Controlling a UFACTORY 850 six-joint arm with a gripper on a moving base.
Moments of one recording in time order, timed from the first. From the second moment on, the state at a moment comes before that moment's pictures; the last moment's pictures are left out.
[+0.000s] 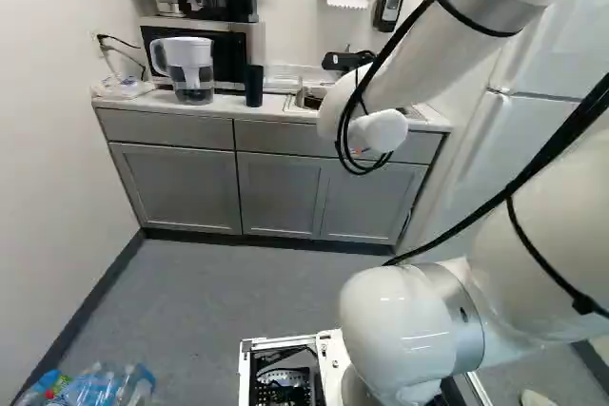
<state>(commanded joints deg) 0.0 14.0 -25.4 0.0 42.1 0.0</state>
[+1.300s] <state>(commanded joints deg) 0.0 11.5 -35.7 0.0 32.6 0.0</state>
